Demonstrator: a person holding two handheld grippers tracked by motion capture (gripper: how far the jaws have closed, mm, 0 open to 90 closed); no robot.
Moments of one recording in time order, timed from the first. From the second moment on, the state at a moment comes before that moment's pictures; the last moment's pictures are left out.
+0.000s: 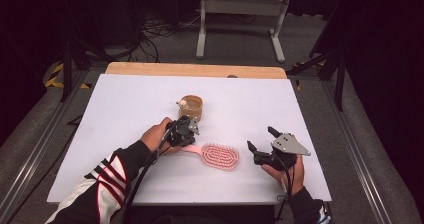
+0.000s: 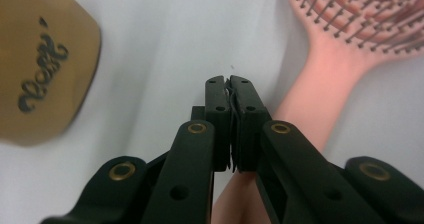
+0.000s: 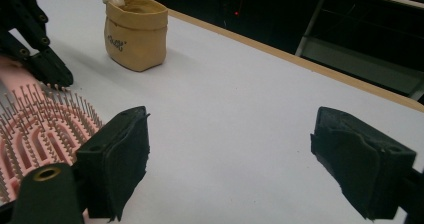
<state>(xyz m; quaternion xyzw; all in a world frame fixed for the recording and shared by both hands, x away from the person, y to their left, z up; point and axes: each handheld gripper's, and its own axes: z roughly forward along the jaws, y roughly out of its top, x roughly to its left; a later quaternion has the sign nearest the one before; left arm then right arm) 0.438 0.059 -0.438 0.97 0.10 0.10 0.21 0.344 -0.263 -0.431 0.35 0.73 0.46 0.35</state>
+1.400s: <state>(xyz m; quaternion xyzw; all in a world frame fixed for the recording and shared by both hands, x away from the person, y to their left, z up) 0.376 0.112 -0.439 0.96 0.11 0.08 0.26 0.343 -0.255 -0.435 0.33 0.75 0.45 0.34</state>
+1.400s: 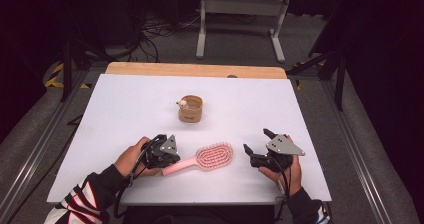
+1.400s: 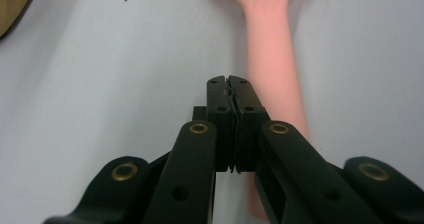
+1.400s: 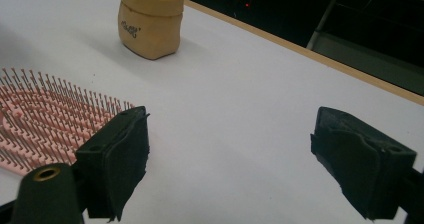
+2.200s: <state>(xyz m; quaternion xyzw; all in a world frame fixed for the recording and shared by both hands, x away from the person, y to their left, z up) 0.364 0.106 -0.442 0.95 0.10 0.07 0.28 0.343 -0.255 -0.436 0.33 0.76 0.45 0.34</state>
